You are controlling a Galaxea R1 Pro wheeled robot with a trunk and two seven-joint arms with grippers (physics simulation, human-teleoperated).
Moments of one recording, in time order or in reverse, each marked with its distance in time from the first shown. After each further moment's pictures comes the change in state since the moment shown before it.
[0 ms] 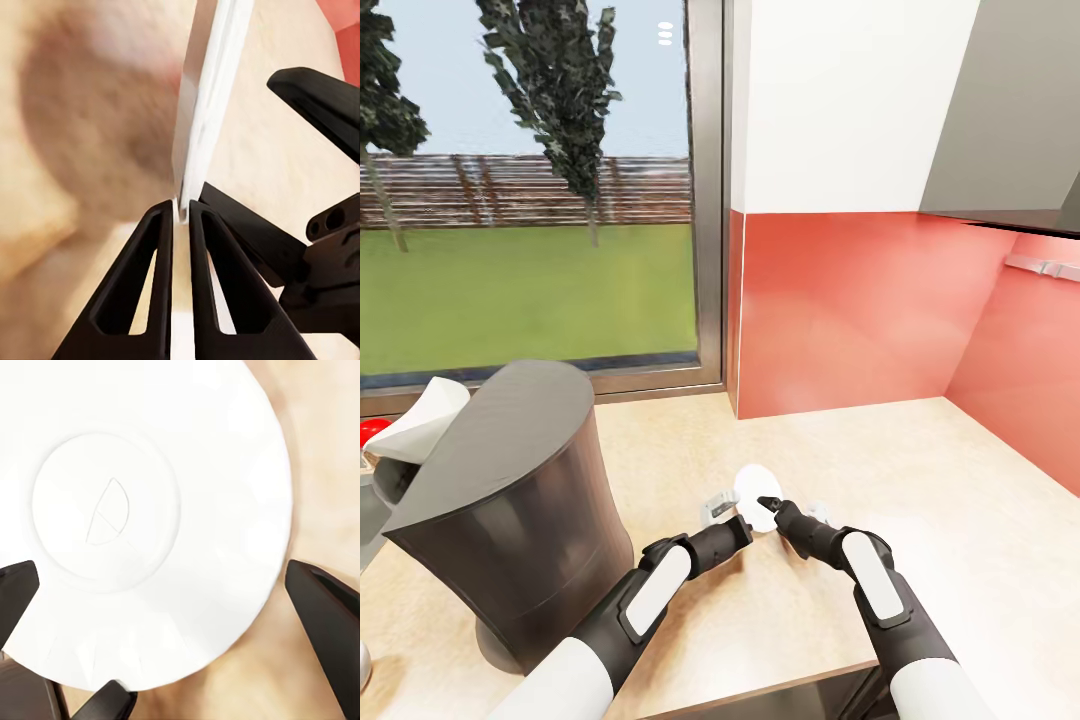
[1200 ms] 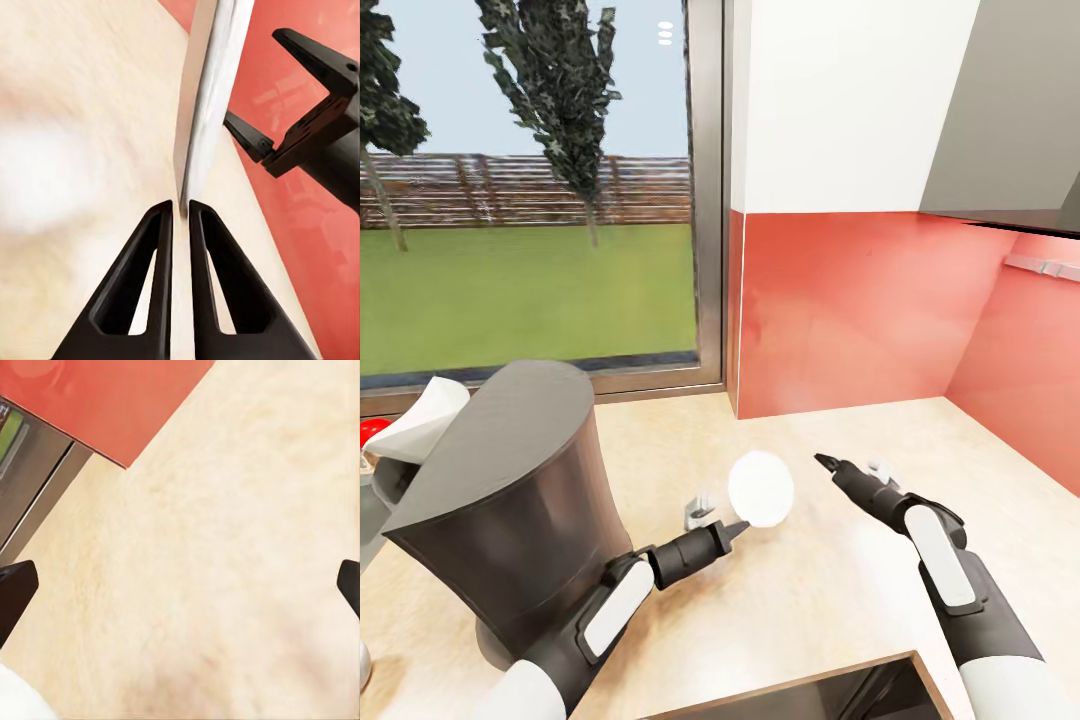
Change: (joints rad) left arm 0.064 0.138 -0.012 -0.089 -0.015 0.008 -0.472; right arm 0.000 -0.189 -0.013 -0.248 0.039 -0.045 -0.001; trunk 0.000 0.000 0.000
